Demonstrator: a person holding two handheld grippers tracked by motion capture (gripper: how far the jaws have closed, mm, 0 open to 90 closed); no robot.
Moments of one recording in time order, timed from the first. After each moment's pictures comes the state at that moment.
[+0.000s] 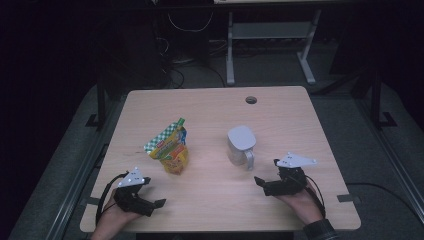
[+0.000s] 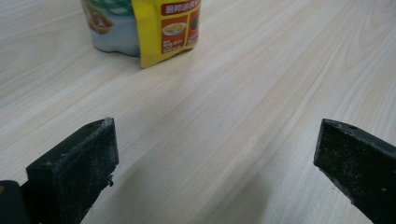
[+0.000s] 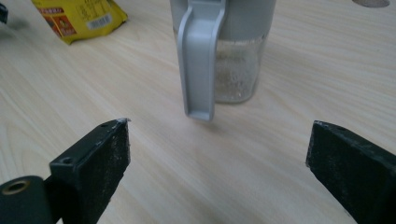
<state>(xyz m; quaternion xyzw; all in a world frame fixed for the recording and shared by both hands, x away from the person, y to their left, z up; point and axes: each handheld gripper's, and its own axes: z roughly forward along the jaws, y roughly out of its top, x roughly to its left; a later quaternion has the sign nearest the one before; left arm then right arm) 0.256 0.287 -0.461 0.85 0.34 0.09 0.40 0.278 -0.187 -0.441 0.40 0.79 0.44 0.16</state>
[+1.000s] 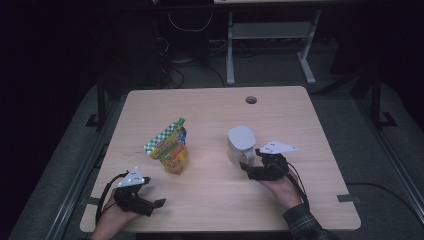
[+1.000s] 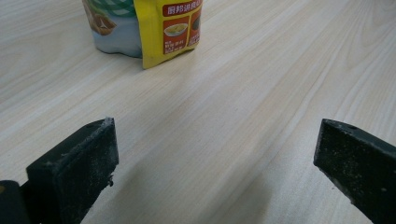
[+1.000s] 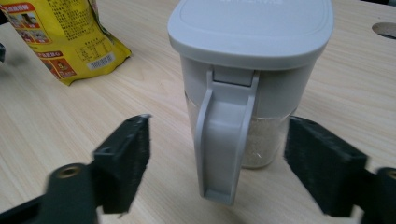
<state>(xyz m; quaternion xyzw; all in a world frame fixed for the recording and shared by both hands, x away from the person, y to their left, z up) 0.258 0.284 -0.461 0.85 0.34 0.09 0.40 0.310 -0.147 -0.435 0.39 0.78 0.45 0.16</state>
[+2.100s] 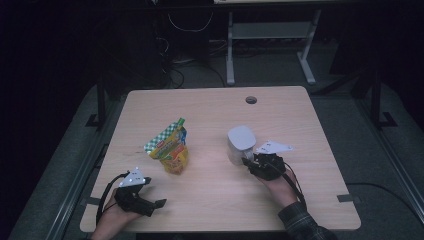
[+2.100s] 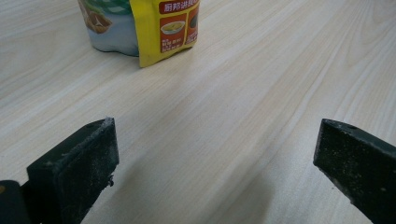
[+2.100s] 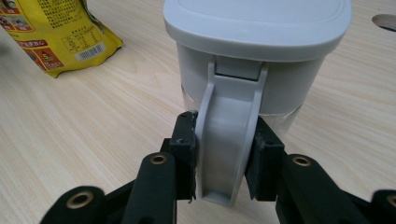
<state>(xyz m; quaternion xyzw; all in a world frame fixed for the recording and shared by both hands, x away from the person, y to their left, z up) 0.258 0.283 -0.462 0.85 0.34 0.09 0.39 0.313 -0.140 -0.438 0.40 0.79 0.43 0.17</state>
